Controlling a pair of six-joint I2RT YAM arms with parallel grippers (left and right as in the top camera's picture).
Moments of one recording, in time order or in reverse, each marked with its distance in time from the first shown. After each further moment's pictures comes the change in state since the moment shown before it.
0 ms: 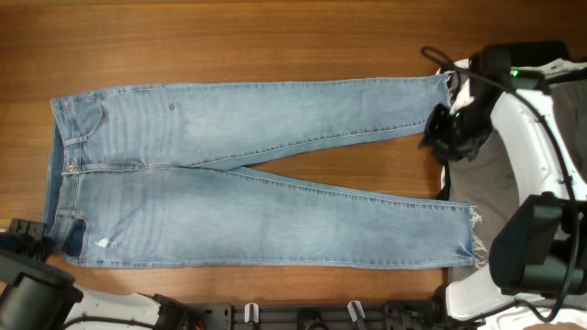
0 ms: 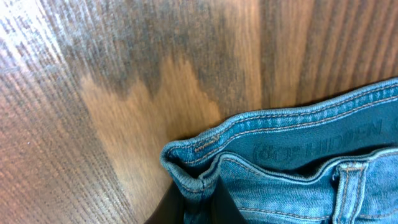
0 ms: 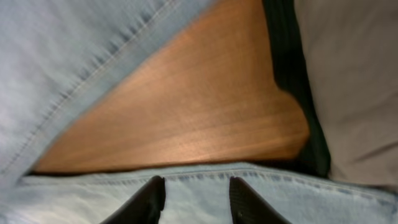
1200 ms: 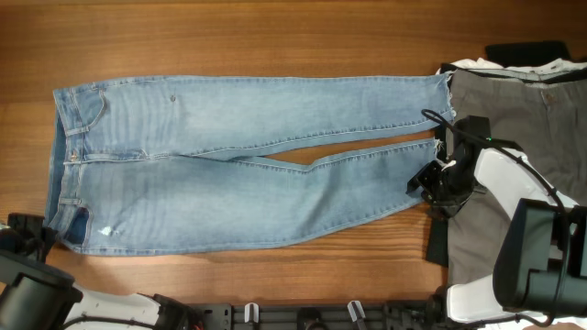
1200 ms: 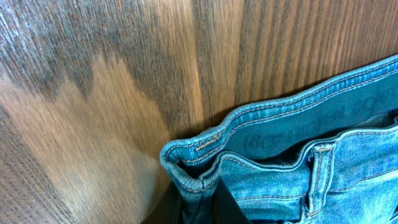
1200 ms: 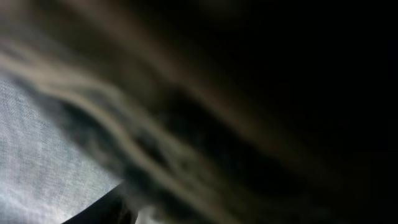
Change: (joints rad) left arm 0.005 0.000 0.002 0.022 0.159 -0.038; right arm -0.045 -0.083 -0.526 0.376 0.026 0.275
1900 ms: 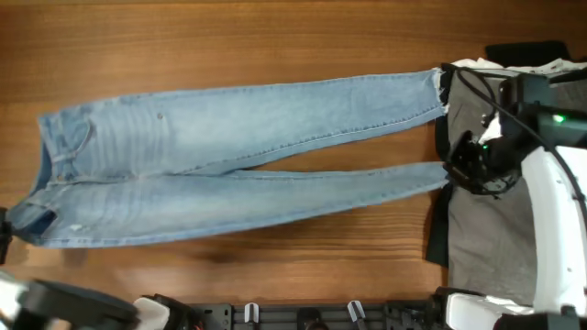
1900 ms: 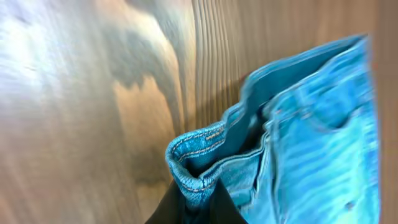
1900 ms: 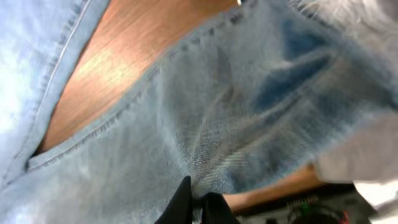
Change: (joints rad) left arm -0.004 -0.353 0.154 -0.248 -0.125 -0.069; right arm 0.004 -0.282 0.493 -0.629 0.047 -0.171
